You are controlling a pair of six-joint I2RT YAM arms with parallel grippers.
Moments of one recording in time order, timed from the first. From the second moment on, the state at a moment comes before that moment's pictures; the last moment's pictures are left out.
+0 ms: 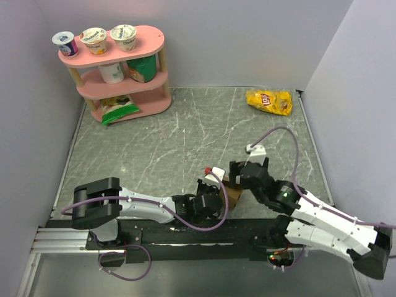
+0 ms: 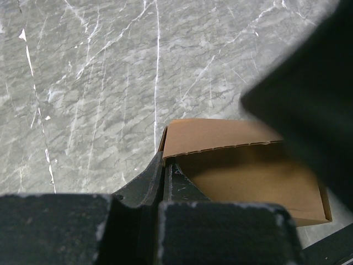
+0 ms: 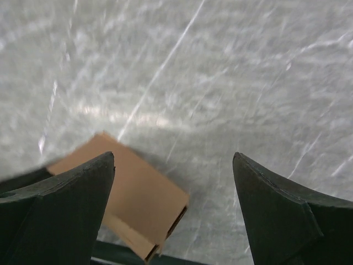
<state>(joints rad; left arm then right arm) -1.42 1.63 0.82 0.31 -0.94 -0.46 0.90 0.76 0.67 -0.58 0.57 0.53</state>
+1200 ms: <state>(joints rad) -1.42 1.49 0.72 0.23 -0.88 -0.49 1.22 0.94 0.55 -0.61 0.93 1.14</state>
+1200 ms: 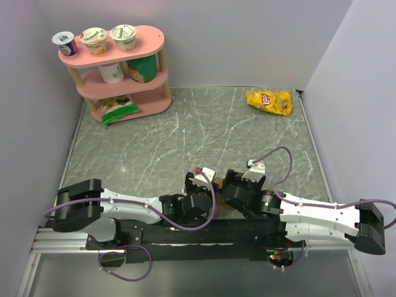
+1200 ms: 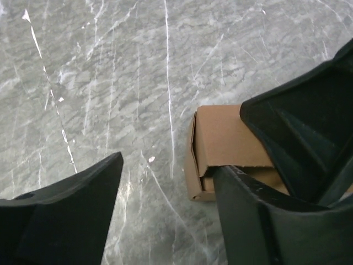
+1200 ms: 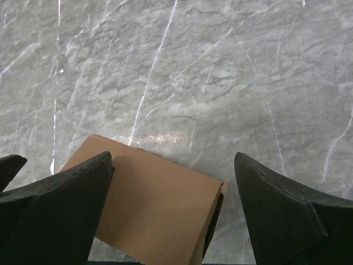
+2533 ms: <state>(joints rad) -1.27 0.99 0.44 0.19 -0.21 -0.65 1.25 0.88 0.49 -0.62 0.91 1.21</state>
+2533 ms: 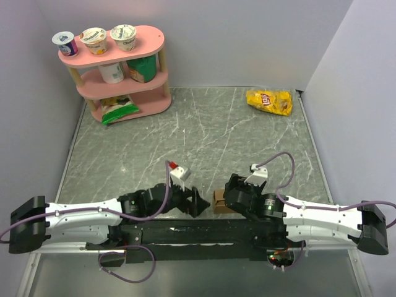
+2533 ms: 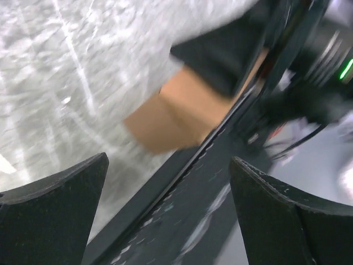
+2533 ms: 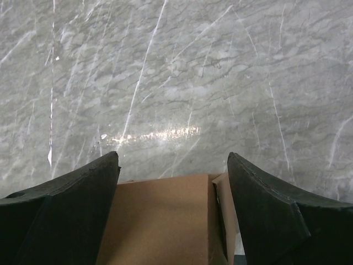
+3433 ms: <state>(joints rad) -1.14 1.37 0.37 0.72 0.01 -1.17 1.29 0.91 0.49 -0.66 0.96 1.30</state>
